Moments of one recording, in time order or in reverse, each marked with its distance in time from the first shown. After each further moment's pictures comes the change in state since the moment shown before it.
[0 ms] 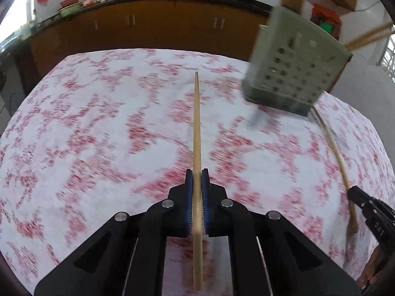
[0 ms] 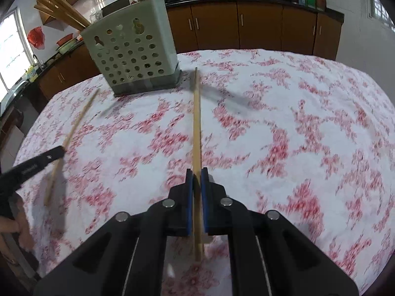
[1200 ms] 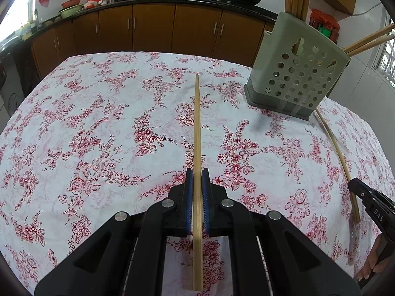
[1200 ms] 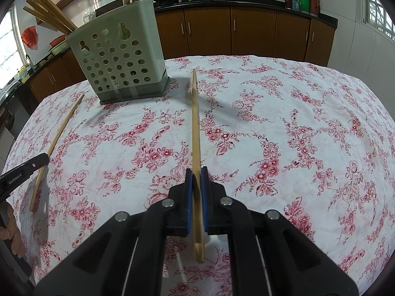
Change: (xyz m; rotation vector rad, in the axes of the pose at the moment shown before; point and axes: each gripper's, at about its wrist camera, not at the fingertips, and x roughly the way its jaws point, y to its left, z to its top) left arm -0.002 0.005 -0.001 -0.002 -0.031 -0.021; right arm 0.006 -0.001 0.005 -0.005 -0.021 -0.038
